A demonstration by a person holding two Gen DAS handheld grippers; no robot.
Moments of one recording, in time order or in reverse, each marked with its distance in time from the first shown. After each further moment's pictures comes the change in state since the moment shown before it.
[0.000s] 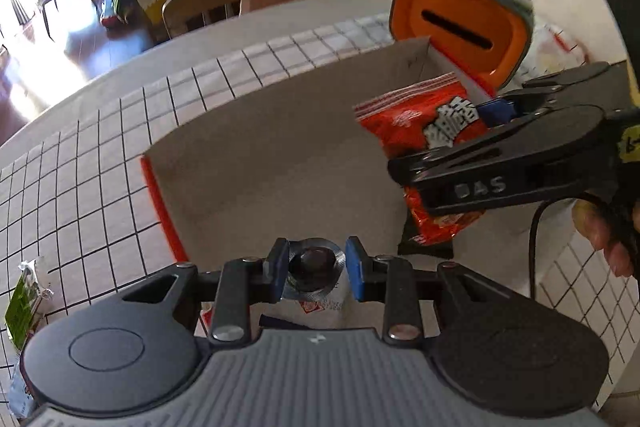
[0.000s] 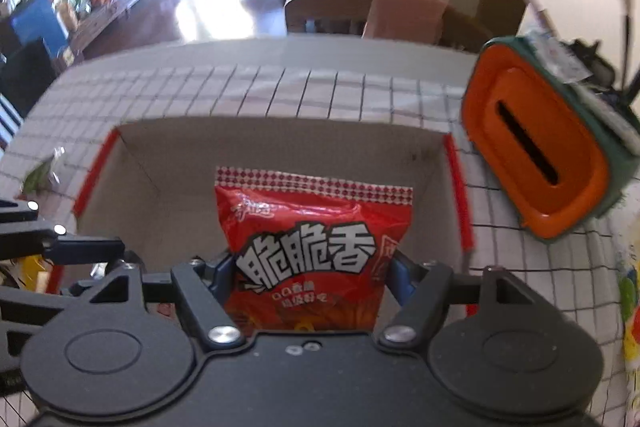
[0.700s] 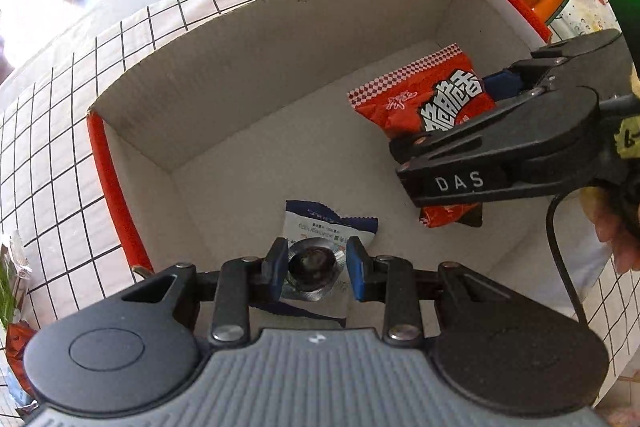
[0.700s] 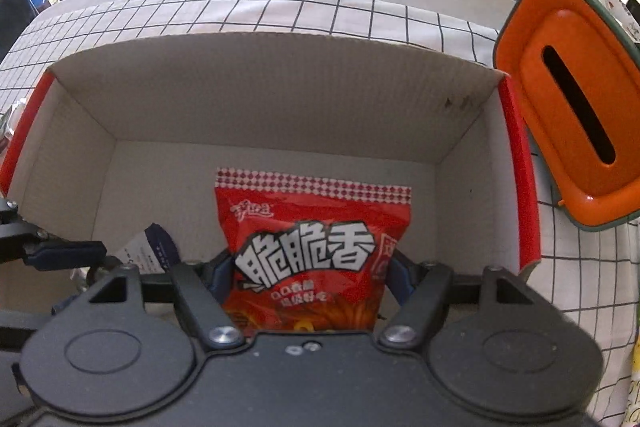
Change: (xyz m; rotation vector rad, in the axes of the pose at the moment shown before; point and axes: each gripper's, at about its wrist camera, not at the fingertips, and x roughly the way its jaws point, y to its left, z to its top) left arm 0.053 0.002 0.010 -0.023 0.225 0.011; right arm 0.057 0.003 0.002 -0.025 0.169 -0.033
